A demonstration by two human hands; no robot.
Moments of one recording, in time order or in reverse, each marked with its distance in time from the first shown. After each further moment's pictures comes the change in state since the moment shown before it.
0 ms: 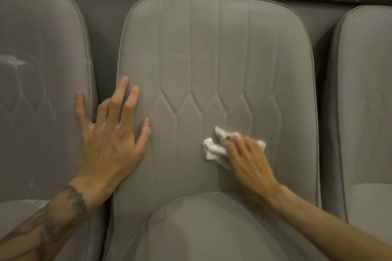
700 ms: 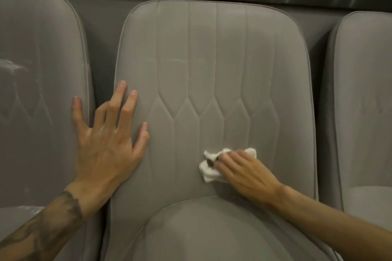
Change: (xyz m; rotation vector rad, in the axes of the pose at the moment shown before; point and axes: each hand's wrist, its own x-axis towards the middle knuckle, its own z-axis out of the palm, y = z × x) left_hand 0.000 0.001 0.001 0.009 -0.002 0.002; right_hand -0.004 0.010 -0.004 -0.106 -0.158 -0.352
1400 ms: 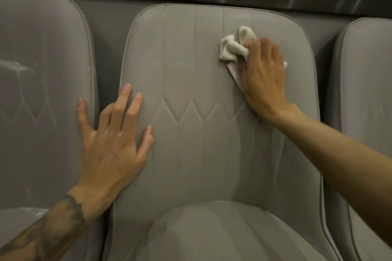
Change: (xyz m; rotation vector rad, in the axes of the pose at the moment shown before) left_hand 0.000 -0.001 -0.001 -0.014 -0.001 -0.003; right_hand 0.132 0.129 -0.073 -0.022 0.467 0.697
